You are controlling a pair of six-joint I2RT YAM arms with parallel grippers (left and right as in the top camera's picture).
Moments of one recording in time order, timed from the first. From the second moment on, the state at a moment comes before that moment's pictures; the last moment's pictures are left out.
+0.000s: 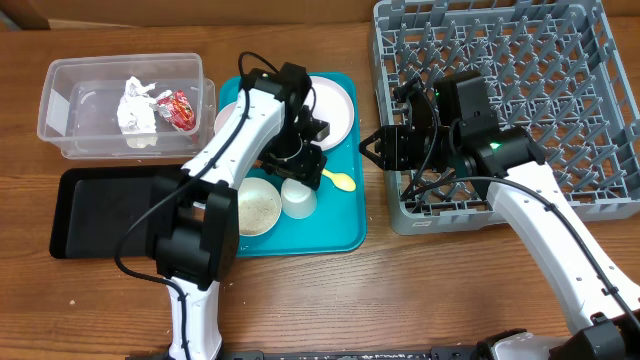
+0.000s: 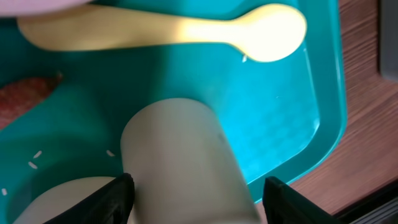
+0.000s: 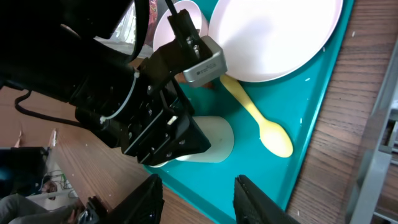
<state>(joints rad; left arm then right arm) -0.36 2.13 1.75 -1.30 0.25 0.12 0.31 1.50 1.26 -0.67 -0.59 0.31</state>
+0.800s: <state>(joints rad) -0.02 2.13 2.55 -1.52 0.22 -0.08 0.70 1.72 1.29 -0.53 0.01 0.53</state>
